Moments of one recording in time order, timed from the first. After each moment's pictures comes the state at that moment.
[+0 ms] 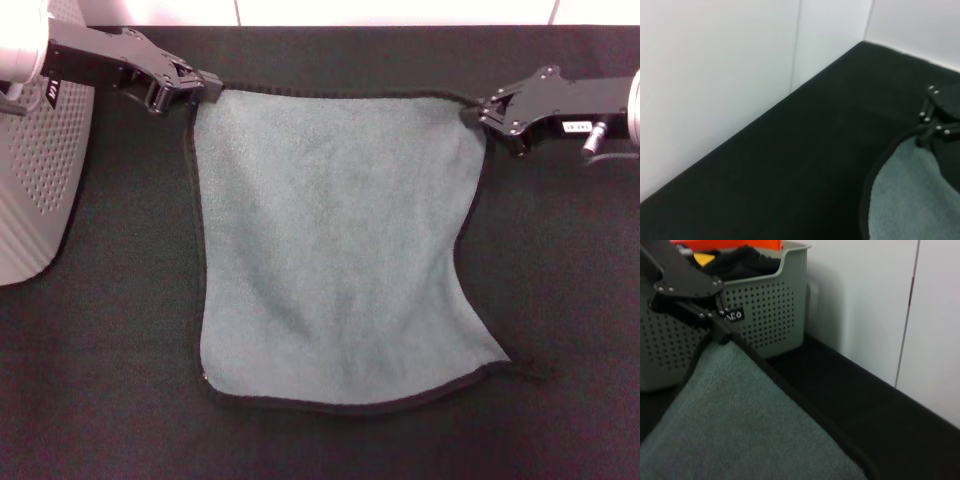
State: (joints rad) left arm -0.77 -1.88 0.80 0.76 2.19 1.48 -1.77; right arm 0.76 2.01 -0.99 -0.64 -1.90 -1.15 1.45
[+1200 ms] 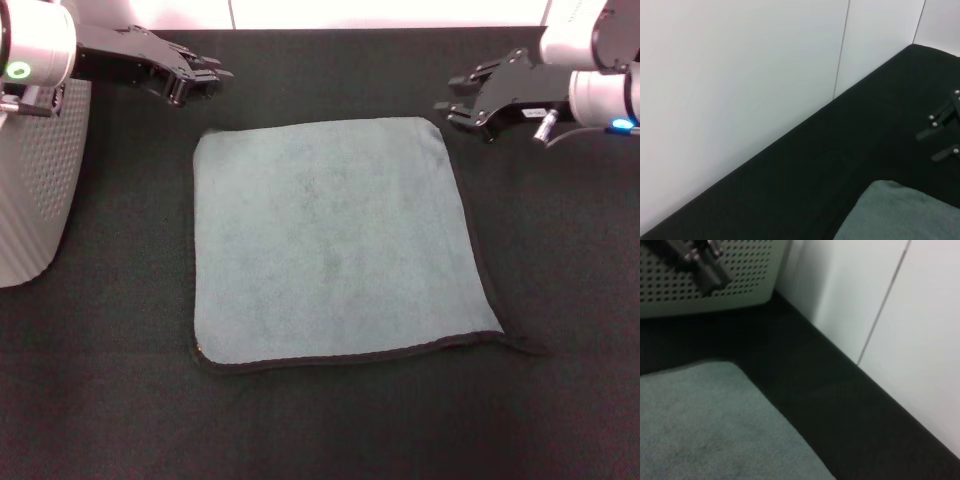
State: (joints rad) left arm -0.74 -1.95 0.80 0.77 2.25 1.31 -1.80; right arm 0.82 2.02 -1.25 -0.63 -1.89 -0.83 1.46
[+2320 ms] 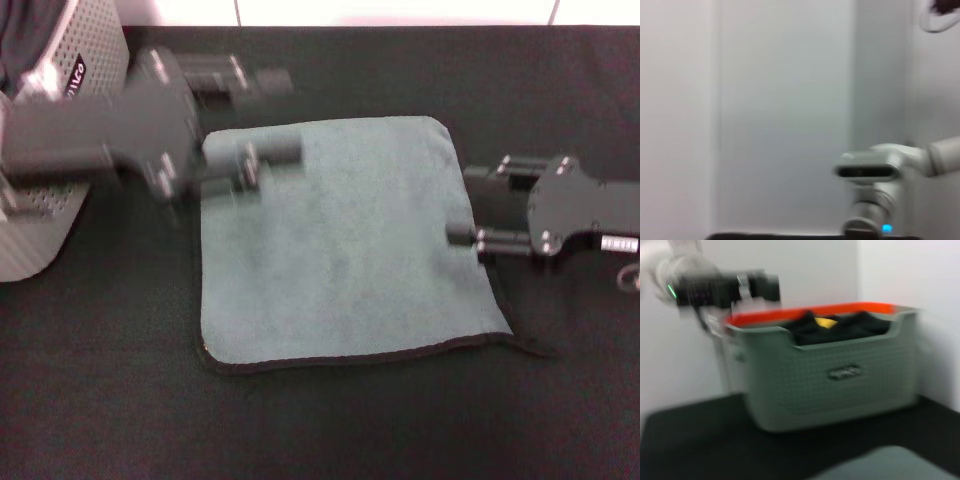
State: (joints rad) left arm -0.41 -2.07 0.82 1.07 1.61 1.89 -1.44; right arm 0.36 2.02 -1.26 -0.98 -1.56 -1.39 1.39
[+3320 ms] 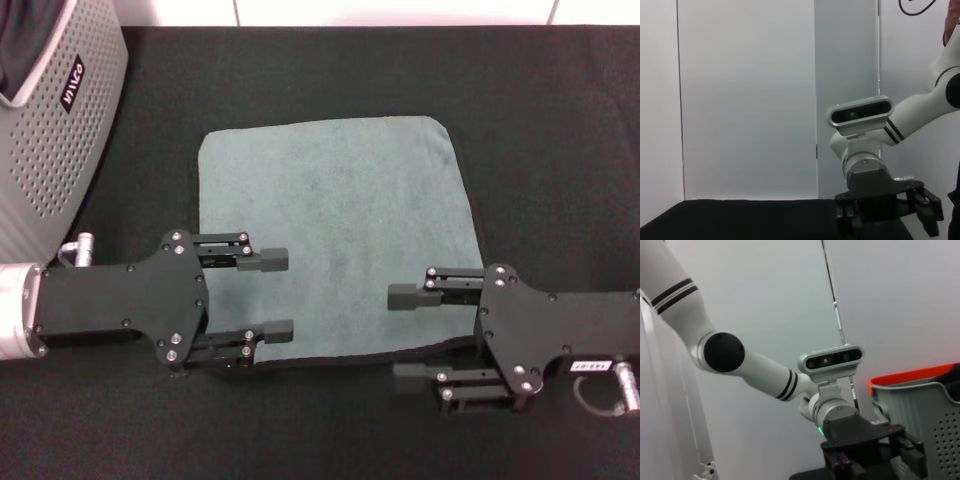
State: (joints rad) left arm -0.42 -1.99 0.85 0.46 1.77 1.91 -0.86; right arm 0.43 2.03 -1.45 -0.62 -1.30 -1.69 1.12
